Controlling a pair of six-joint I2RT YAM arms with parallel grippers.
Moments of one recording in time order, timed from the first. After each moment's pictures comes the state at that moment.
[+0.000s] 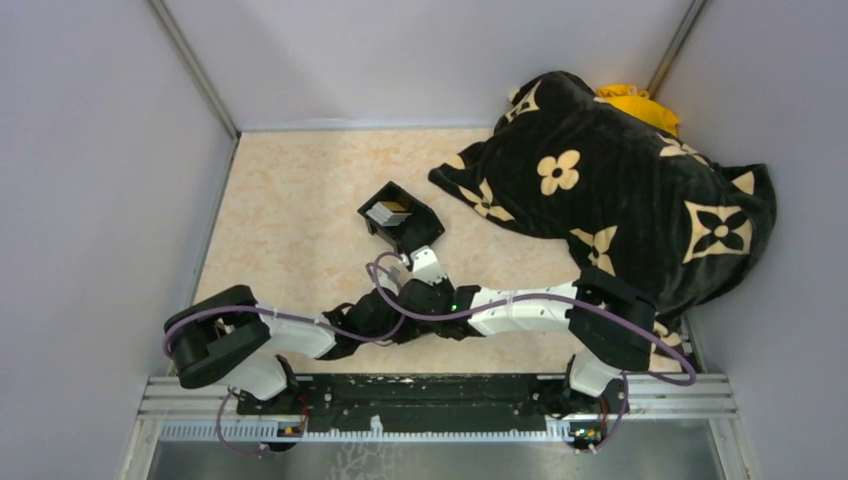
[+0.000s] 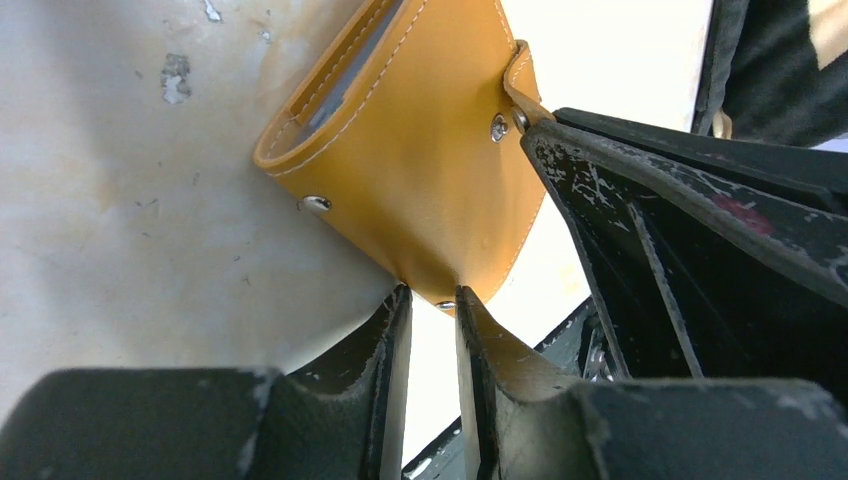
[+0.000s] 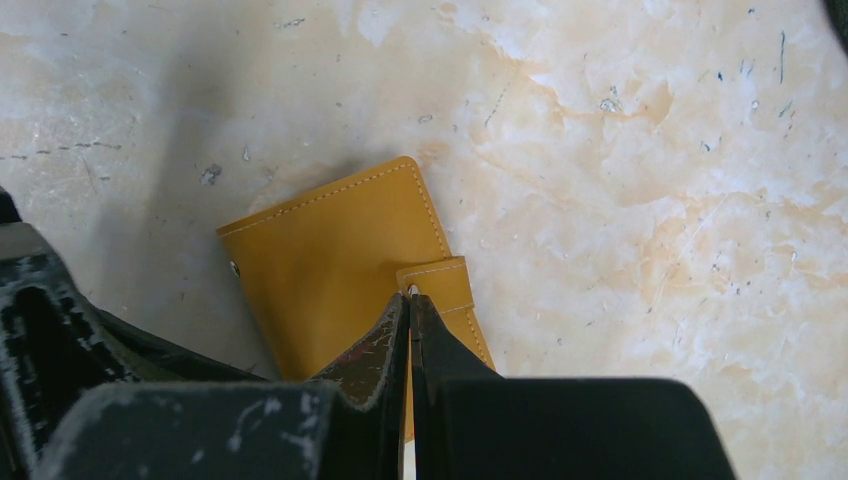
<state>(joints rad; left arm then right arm) -1.05 1.48 0.33 0.55 -0.05 -1.25 1.21 1.60 0.90 -0.34 0.68 0.52</state>
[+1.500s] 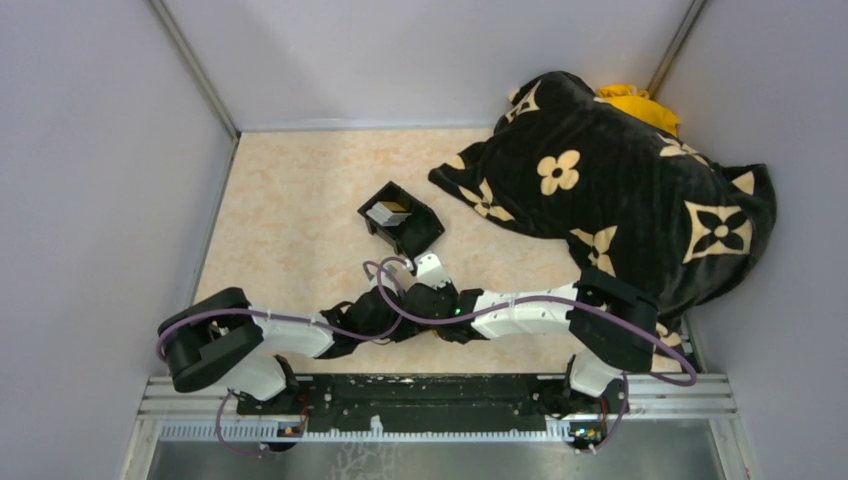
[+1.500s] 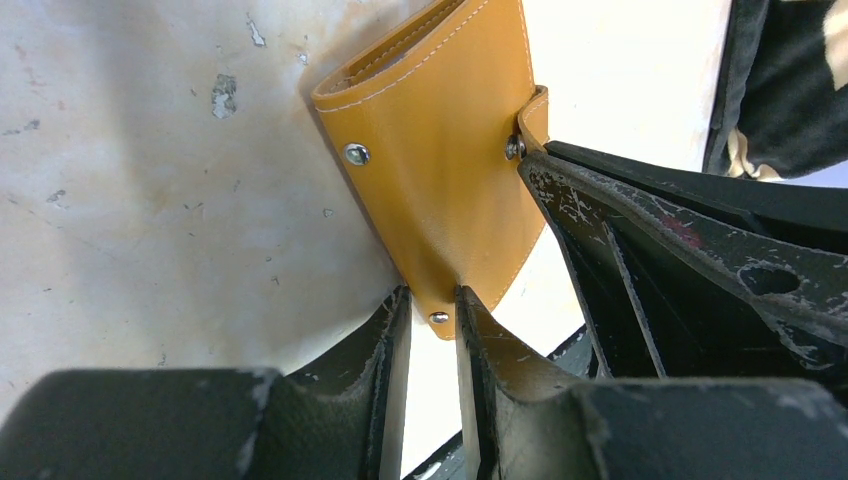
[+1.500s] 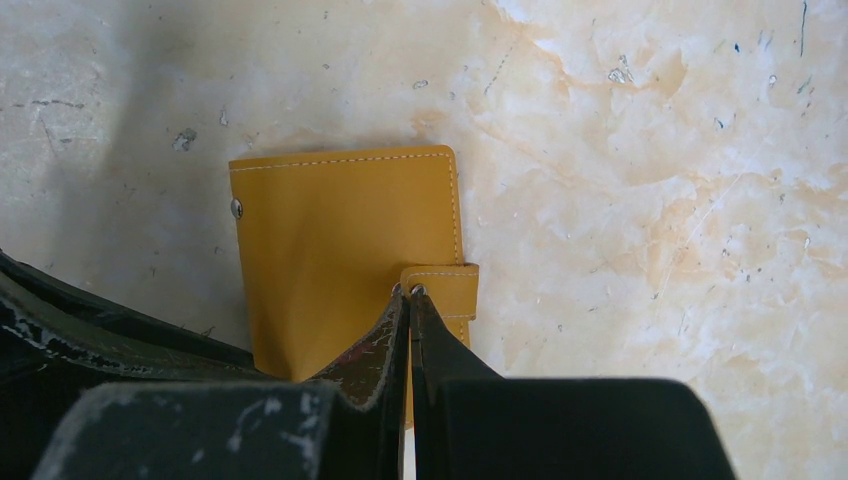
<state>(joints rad) -1.04 1.43 0.33 0.47 -0.09 -1.24 1.22 1.59 0.85 -0.33 0.66 0.52</state>
